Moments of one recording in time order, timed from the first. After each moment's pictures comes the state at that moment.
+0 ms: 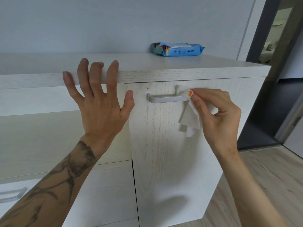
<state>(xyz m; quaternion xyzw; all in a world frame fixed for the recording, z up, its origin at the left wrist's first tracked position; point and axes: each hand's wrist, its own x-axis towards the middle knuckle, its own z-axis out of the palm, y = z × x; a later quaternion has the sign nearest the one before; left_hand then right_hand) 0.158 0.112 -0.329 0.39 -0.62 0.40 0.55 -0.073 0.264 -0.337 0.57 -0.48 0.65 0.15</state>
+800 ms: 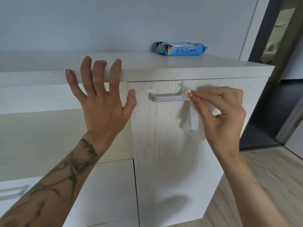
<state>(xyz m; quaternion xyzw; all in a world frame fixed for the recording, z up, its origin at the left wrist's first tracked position) 0.159 0.111 -0.328 0.38 -0.63 0.40 0.55 -0.069 0.268 -0.336 0.57 -0.49 0.62 0.24</state>
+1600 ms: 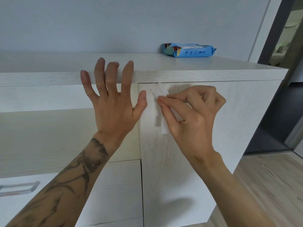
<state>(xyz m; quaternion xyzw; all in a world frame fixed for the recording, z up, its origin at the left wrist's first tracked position) 0.161 0.113 -0.328 0.38 -0.64 0.39 0.54 0.005 0.240 -0.328 0.58 -0.45 0.57 0.37</state>
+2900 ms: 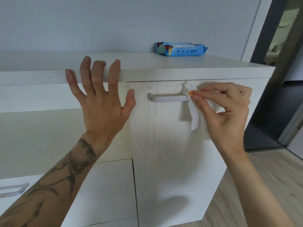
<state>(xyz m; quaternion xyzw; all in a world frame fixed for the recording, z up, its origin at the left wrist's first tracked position) 0.159 0.112 -0.329 0.39 -0.63 0.40 0.55 -0.081 0.267 -0.328 0.57 -0.48 0.62 0.22</state>
